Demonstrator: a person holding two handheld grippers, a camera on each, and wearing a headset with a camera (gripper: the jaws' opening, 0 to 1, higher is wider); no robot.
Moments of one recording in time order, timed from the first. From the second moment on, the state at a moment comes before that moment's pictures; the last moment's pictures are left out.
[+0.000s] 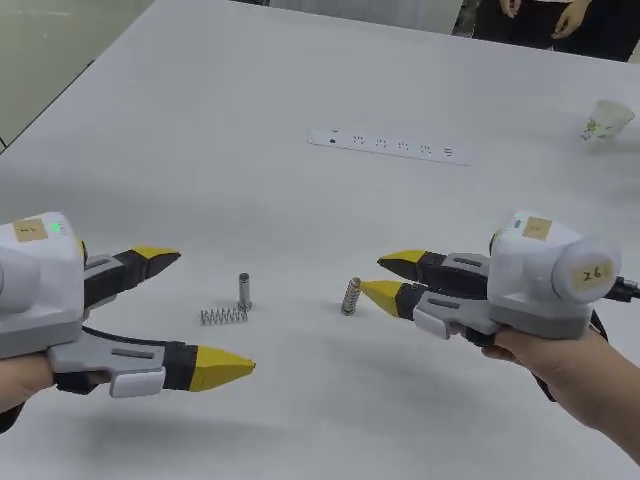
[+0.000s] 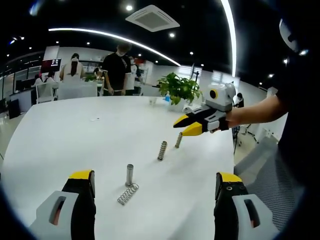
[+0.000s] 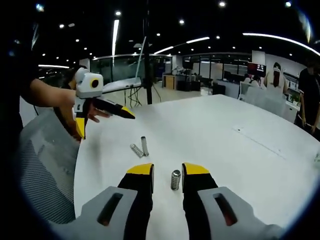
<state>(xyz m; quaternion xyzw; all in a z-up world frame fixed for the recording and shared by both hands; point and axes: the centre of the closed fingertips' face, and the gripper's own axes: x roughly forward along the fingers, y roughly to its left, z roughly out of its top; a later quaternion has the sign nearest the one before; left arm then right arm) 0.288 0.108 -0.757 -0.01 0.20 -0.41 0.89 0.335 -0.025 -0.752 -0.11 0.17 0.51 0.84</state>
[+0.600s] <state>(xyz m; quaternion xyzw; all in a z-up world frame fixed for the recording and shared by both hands) 0.286 0.104 -0.759 -0.01 0.20 -0.42 0.89 0.301 -0.054 -0.768 -0.08 0.19 0.51 0.83</state>
